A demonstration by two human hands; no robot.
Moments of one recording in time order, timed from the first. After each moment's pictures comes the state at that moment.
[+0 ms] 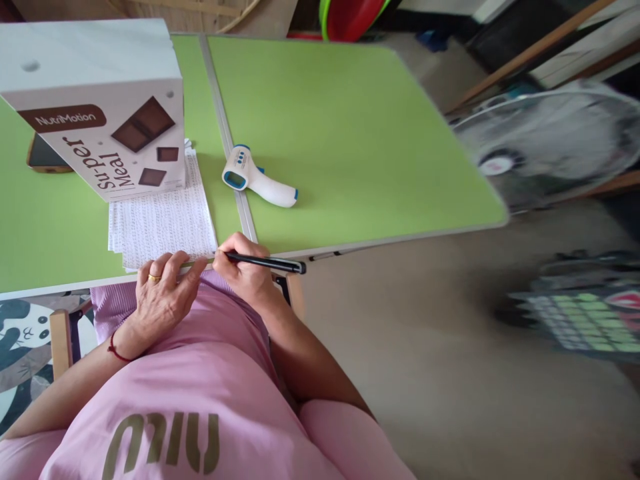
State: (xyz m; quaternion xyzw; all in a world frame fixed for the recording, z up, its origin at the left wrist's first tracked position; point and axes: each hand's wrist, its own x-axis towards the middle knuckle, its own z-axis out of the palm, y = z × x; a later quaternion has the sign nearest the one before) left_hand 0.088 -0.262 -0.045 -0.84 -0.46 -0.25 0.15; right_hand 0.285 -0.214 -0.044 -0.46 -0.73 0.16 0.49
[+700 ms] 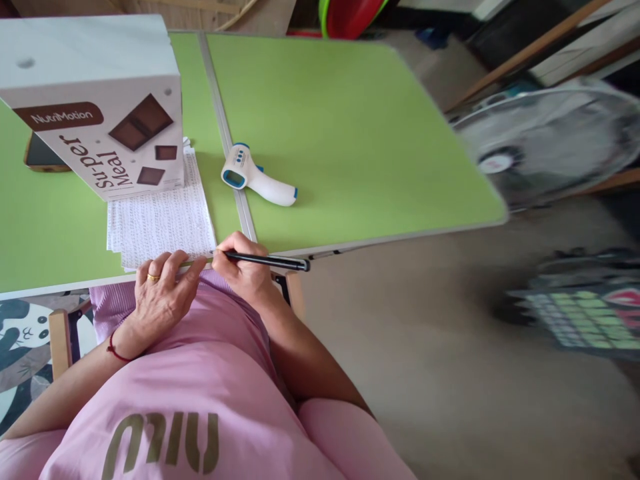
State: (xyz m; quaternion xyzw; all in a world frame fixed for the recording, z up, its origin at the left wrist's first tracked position) left_hand 0.087 -0.261 -0.048 -0.84 -0.46 -0.26 0.15; right_hand 0.284 -0.214 -0.044 -0.46 -0.71 0.20 0.50
